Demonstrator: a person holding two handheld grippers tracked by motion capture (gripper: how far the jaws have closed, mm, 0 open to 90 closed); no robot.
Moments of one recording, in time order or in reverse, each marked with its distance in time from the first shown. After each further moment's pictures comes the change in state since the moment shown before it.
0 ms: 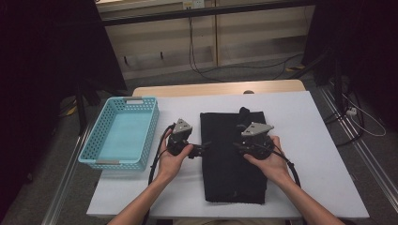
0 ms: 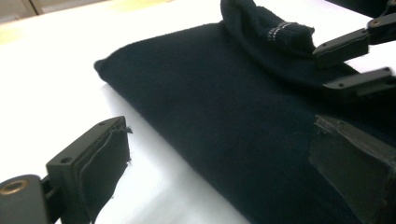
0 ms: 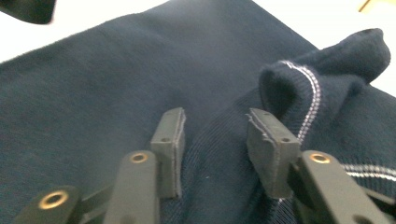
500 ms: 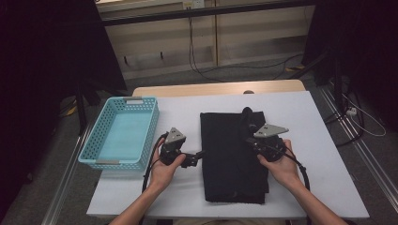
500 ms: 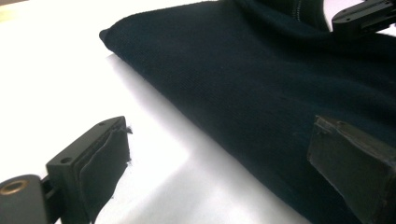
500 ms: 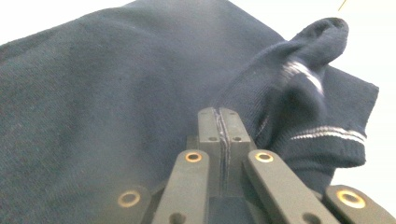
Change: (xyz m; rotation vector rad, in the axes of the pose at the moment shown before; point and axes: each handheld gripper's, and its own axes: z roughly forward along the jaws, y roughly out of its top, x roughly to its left) left arm -0.003 -0.021 -0.023 0.019 -0.012 0.001; right arm -0.015 -0.017 -0.024 -0.031 -0.037 0.042
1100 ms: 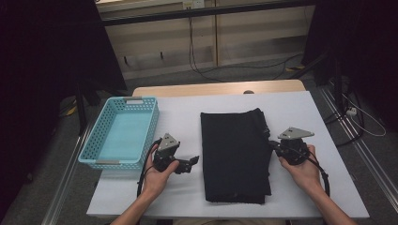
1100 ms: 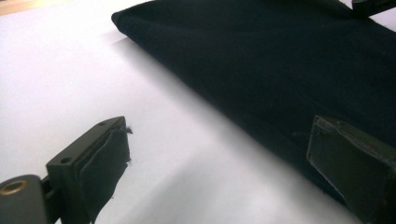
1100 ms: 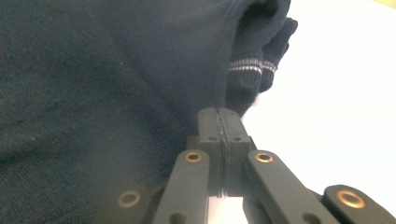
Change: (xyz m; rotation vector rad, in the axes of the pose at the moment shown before) left arm 0.000 -0.016 -0.017 0.013 0.018 0.008; right arm -0.039 -0.039 -0.025 0.046 -0.082 0.086
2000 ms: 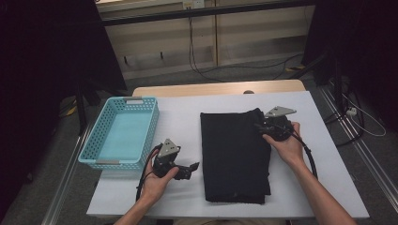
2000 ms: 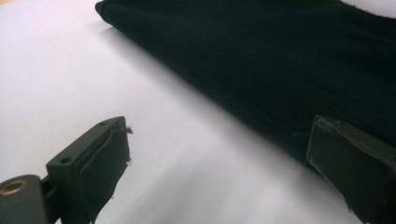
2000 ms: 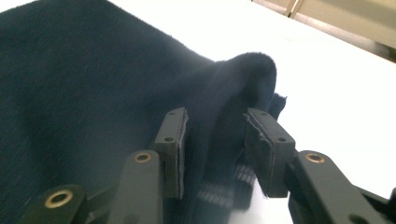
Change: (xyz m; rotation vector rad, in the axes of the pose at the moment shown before) left arm -0.007 -0.010 -0.002 0.022 -0.007 0.036; right arm -0.022 0.053 0.057 -0.055 -0.029 -0.025
